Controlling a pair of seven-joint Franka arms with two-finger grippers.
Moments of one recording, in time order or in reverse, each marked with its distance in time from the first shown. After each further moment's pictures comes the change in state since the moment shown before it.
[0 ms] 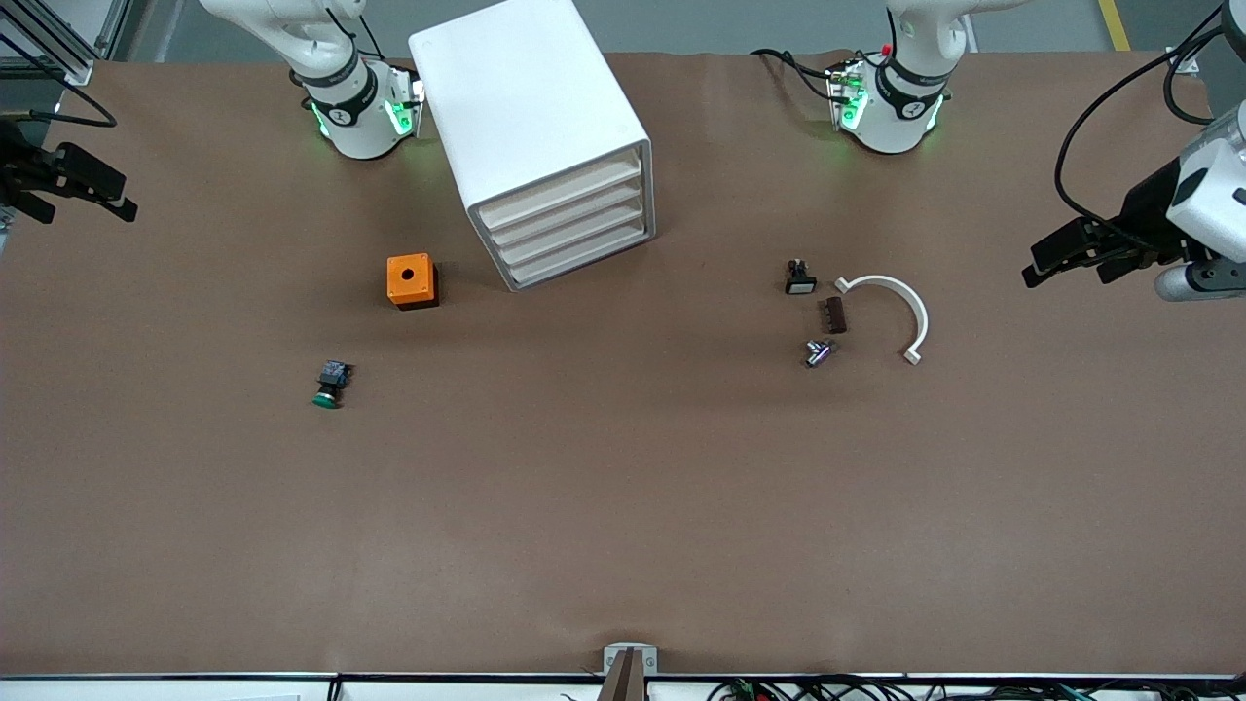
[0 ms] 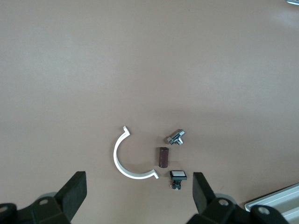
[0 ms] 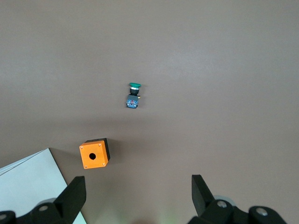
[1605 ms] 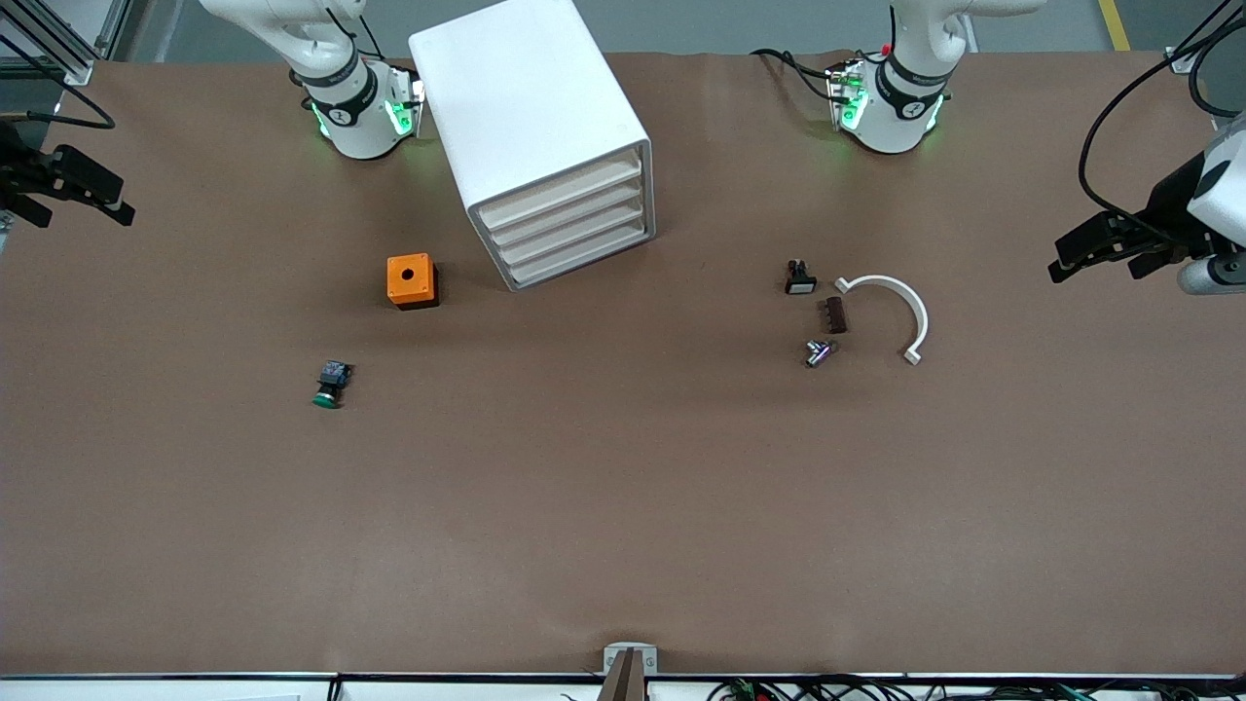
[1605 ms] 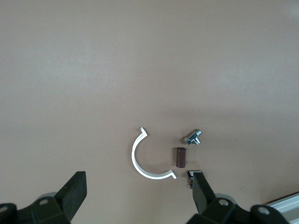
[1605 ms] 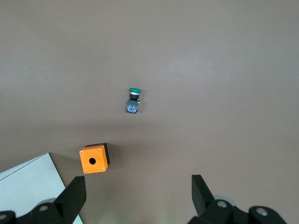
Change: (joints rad) left arm -0.235 -0.003 0.250 0.020 0.070 -0.018 0.038; right arm 0.001 0.000 0.000 0.000 0.000 0.023 0.000
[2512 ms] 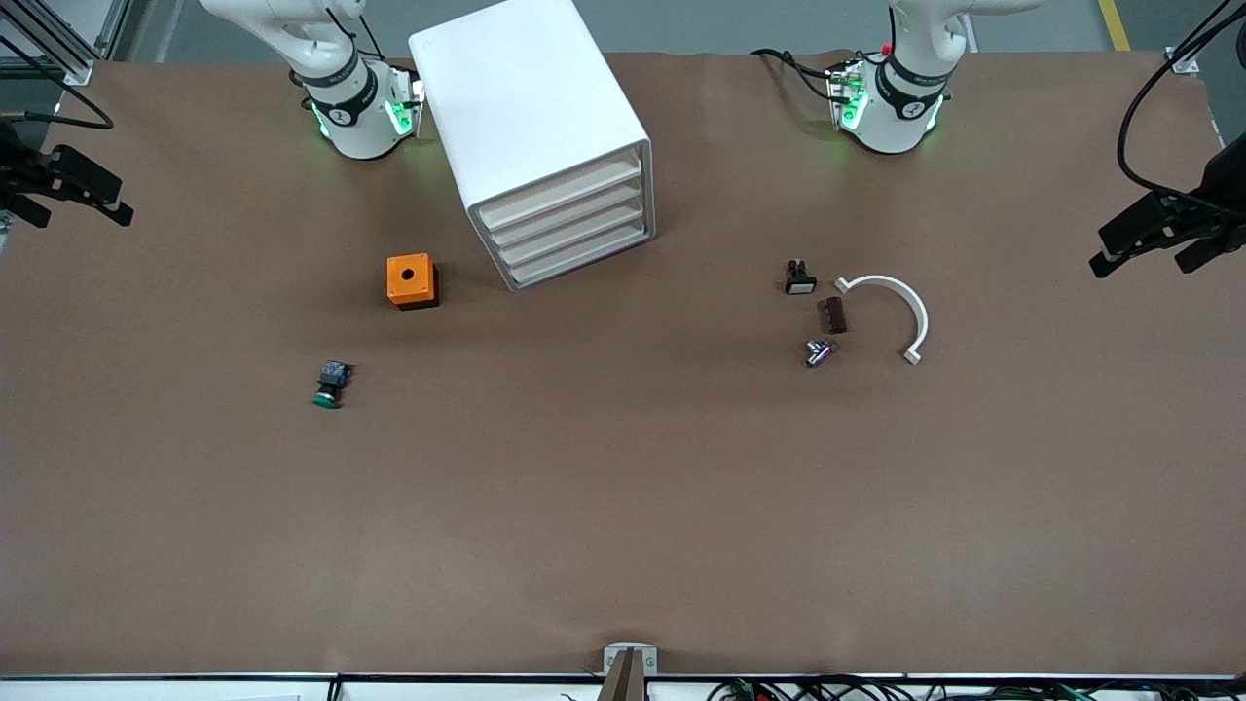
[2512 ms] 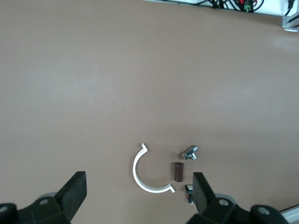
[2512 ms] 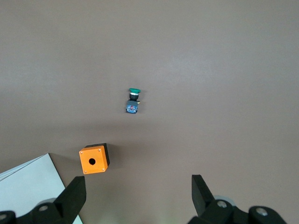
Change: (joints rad) left arm 0.060 -0.003 -0.052 0.098 0.000 -0.001 -0.001; right arm 0.000 0.000 -0.003 0.000 0.000 0.001 0.000
